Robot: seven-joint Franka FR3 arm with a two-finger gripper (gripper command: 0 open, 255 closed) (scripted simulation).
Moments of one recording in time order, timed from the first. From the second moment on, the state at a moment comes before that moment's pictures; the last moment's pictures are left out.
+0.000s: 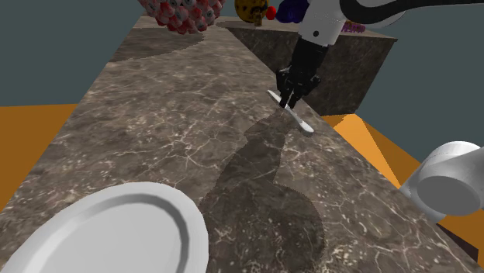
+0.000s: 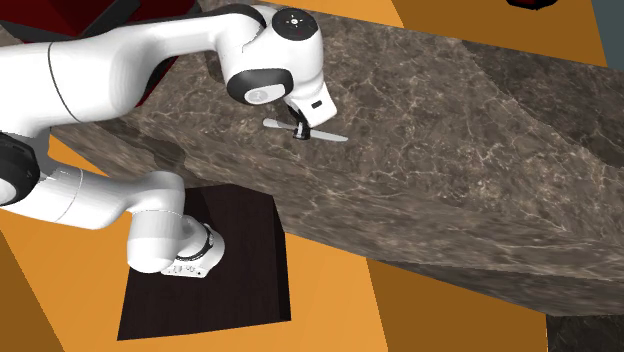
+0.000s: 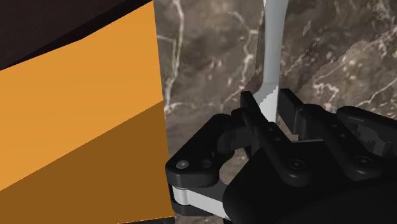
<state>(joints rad) -0.02 -0.53 0.32 -2.29 0.30 1.87 0.55</state>
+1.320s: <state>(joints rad) -0.03 -0.51 0.30 -2.09 0.28 1.69 0.58</state>
